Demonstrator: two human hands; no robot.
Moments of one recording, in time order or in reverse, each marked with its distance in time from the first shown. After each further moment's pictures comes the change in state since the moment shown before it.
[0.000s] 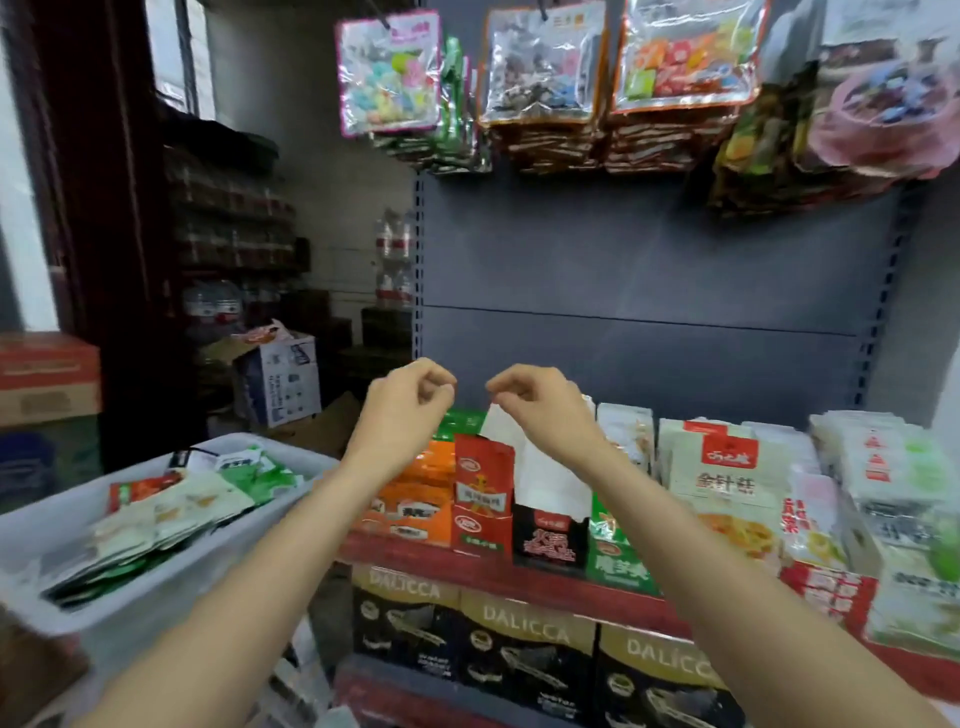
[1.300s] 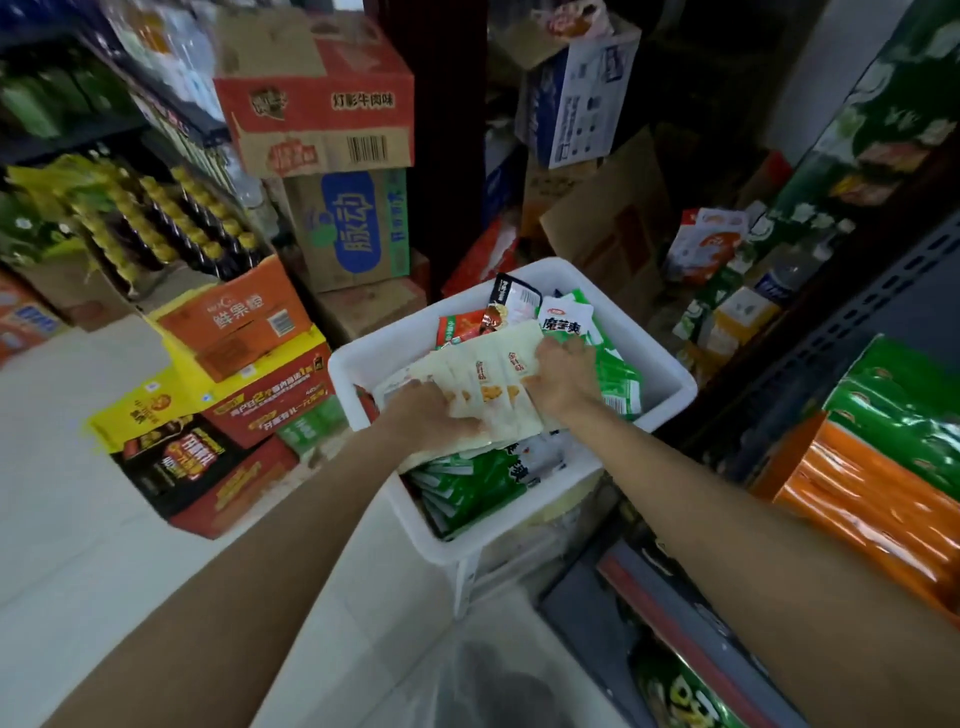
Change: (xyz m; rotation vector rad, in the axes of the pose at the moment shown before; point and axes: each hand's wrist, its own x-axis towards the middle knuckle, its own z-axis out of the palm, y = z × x) left_hand -0.011 -0.345 -0.194 0.456 -0.608 -1.066; right_hand 0.152 -0.112 0.423 -0.287 -0.836 0.155
